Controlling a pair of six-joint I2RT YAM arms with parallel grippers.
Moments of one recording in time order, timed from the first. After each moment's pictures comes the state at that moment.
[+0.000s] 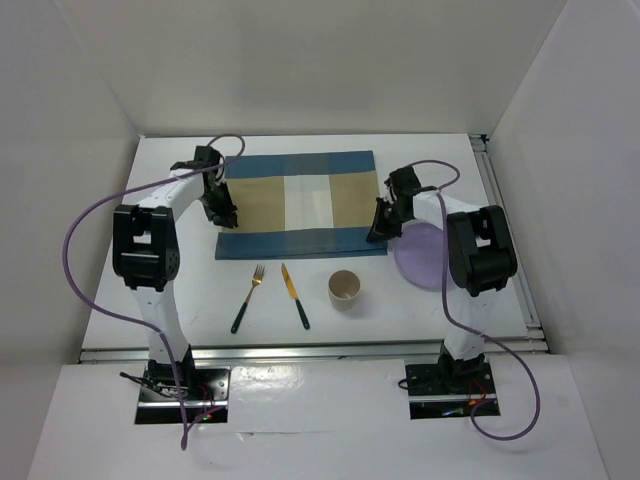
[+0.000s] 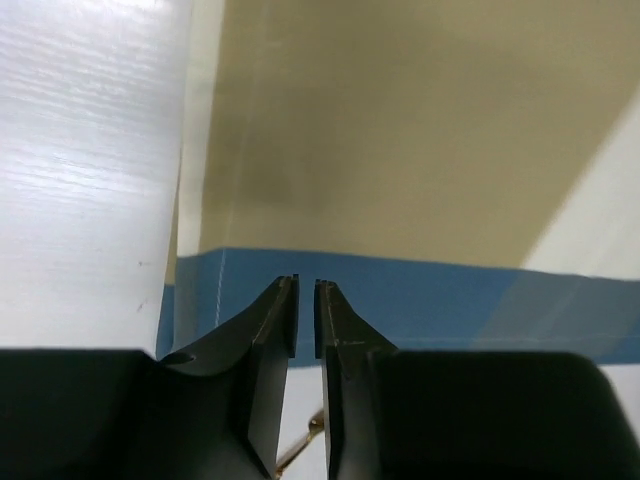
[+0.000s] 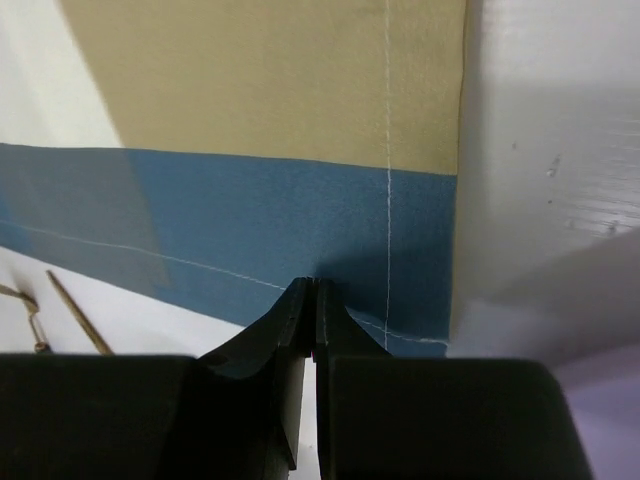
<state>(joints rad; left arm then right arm) -0.05 1.99 1.58 -0.78 0.11 -0.44 0.20 1.91 1.25 -0.43 -0.32 0.42</state>
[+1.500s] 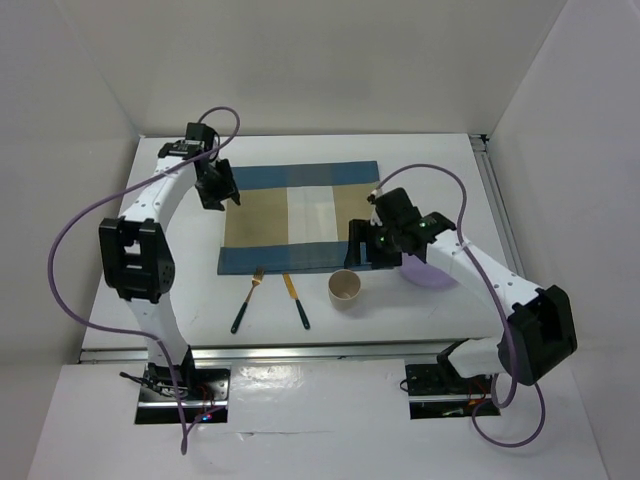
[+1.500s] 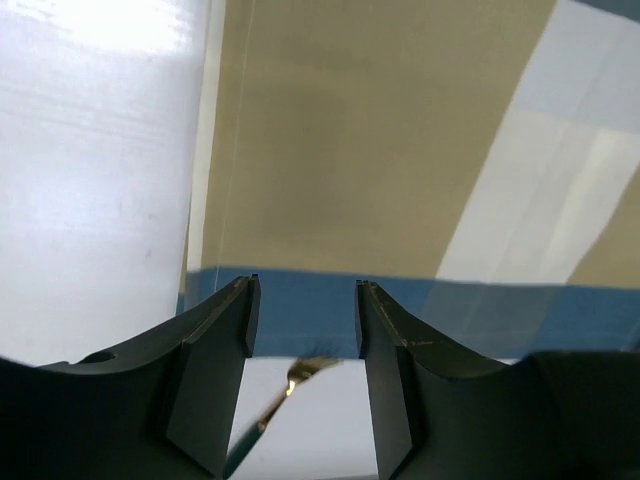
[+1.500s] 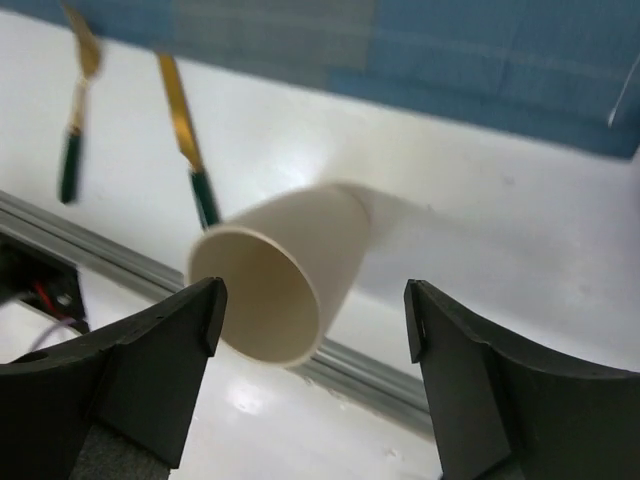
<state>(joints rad) -0.06 1.88 1.69 -0.92 0.09 -0.45 0.50 1.34 1.06 -0.67 -0.19 0.48</state>
